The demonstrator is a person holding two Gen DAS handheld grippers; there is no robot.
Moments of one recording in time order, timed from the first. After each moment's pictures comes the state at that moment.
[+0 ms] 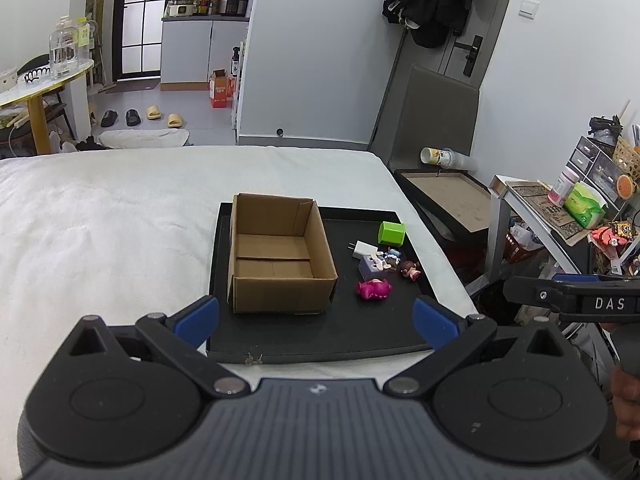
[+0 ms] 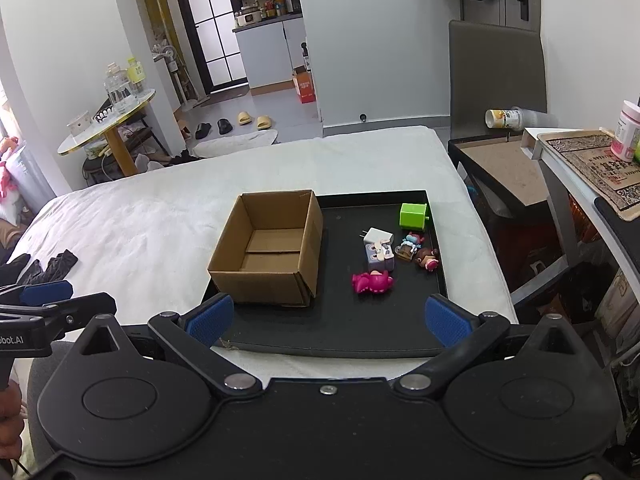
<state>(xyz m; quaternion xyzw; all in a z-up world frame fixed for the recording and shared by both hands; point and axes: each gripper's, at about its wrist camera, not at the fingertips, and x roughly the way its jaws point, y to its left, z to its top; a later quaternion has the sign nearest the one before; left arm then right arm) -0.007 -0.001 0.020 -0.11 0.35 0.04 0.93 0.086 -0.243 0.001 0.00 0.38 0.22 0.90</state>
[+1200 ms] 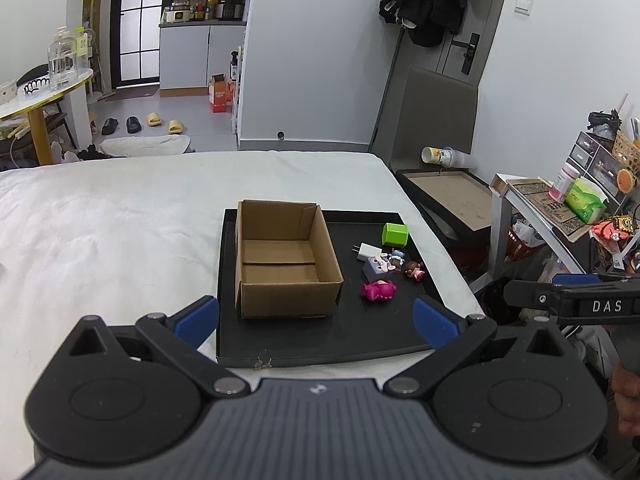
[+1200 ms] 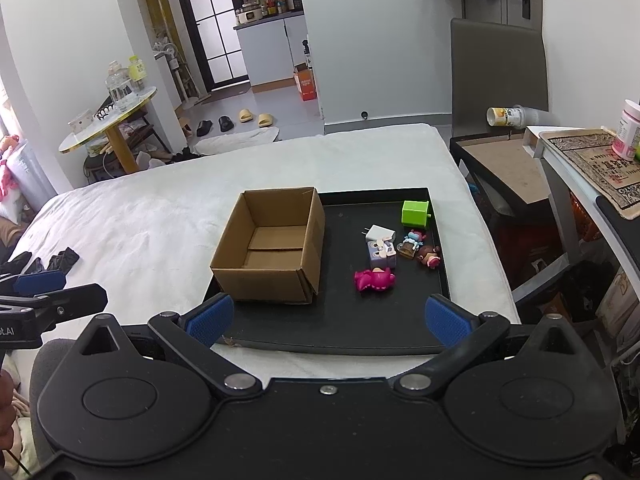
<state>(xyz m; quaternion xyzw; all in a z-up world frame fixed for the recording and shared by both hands) -0.009 0.004 0.026 -0.10 0.35 0.04 0.93 0.081 -0.240 -0.004 -0.01 0.38 0.22 0.90</state>
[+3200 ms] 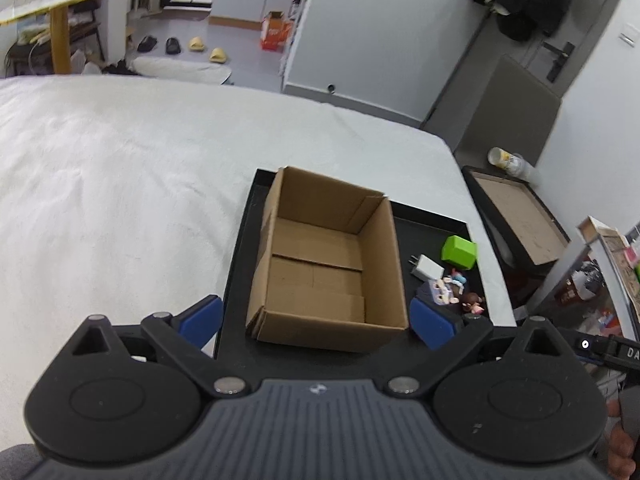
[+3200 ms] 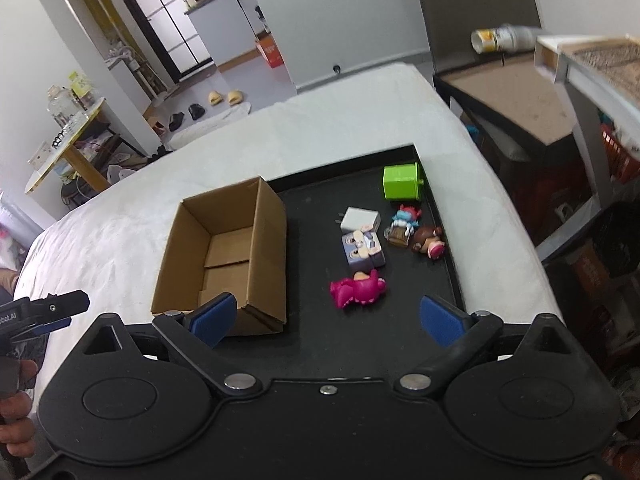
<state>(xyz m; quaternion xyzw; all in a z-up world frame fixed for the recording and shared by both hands) 0.125 0.078 -0.062 -0.21 0.41 0.10 0.88 0.214 -0.248 -0.086 0.08 0.46 0.20 0.86</state>
